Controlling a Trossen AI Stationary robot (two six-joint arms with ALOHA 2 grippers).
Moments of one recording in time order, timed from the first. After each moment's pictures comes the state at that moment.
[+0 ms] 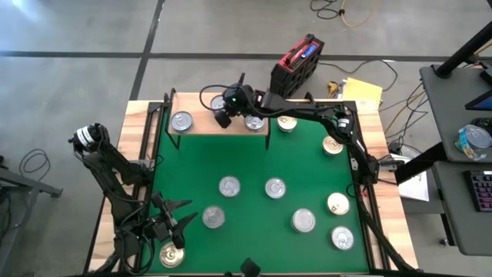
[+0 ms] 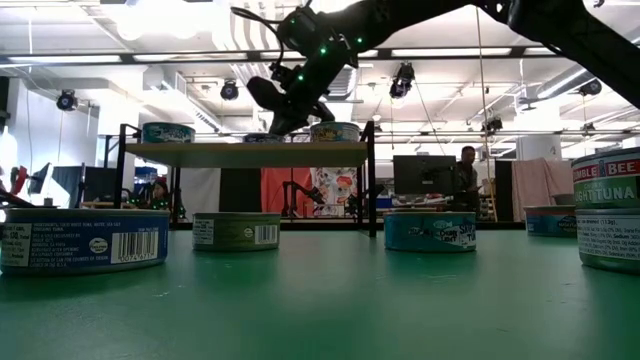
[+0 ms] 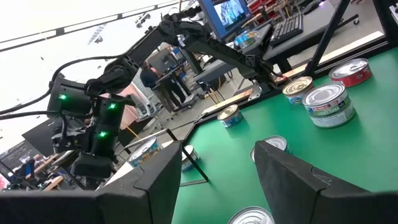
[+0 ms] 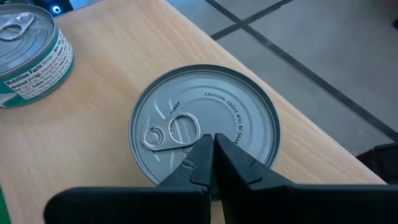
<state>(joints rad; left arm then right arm) -1.12 1.37 0.69 0.40 -1.57 0.24 -0.35 2.23 2.08 -0.50 0.24 0.20</state>
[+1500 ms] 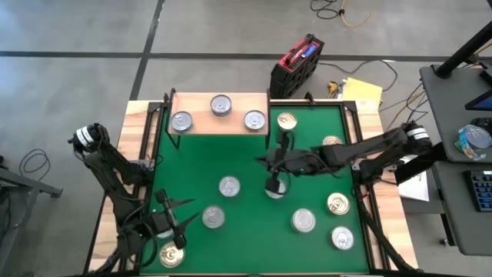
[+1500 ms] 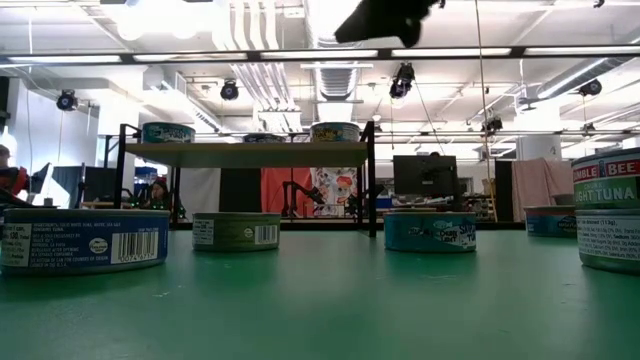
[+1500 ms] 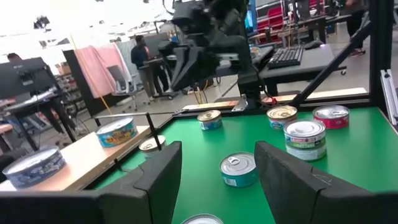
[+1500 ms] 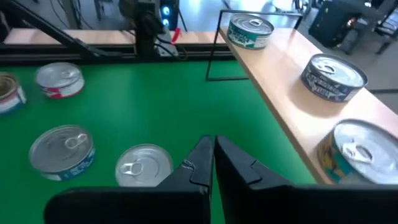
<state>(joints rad) -1.07 1.37 0.69 0.40 -1.53 -0.09 0.17 1.44 1.08 -0.09 0.42 0.07</state>
